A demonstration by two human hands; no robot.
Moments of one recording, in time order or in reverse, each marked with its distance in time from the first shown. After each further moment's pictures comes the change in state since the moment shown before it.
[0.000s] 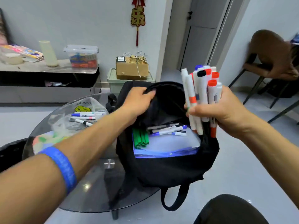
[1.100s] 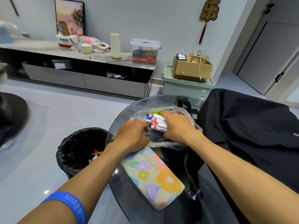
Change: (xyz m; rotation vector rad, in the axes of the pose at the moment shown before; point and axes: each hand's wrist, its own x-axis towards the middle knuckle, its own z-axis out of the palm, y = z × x) left_hand 0.013 -0.230 -0.226 0.849 0.043 -0.094; right_hand 0.209 0.143 0.313 -1.155 -0.362 -0.049
